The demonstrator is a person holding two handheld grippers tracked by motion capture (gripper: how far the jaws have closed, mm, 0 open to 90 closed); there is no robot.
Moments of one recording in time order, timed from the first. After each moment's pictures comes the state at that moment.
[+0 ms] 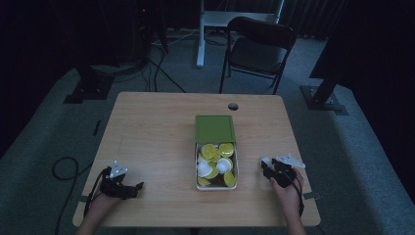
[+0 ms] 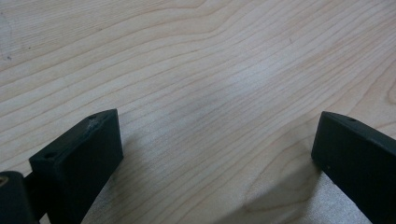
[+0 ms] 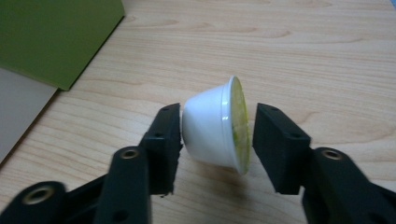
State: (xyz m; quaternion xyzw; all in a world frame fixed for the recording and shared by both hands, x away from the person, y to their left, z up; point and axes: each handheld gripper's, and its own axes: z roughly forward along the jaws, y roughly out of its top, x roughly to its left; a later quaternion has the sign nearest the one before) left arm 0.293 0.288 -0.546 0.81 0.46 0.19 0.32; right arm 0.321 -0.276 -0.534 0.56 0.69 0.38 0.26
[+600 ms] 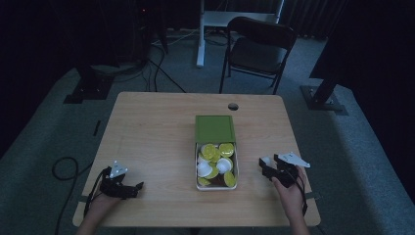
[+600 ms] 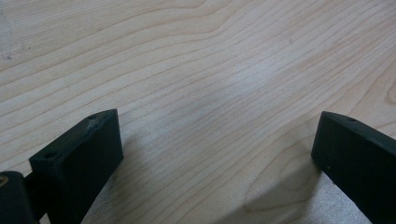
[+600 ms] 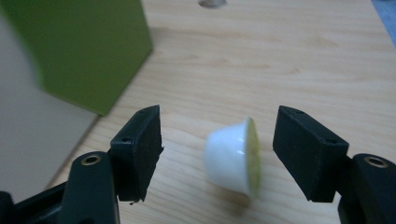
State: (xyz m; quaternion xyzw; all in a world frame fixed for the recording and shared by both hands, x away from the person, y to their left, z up) left arm 0.293 0.288 -0.546 0.81 0.46 0.19 0.32; right arm 0.314 -0.272 -0.511 0.52 0.69 0.43 0.26
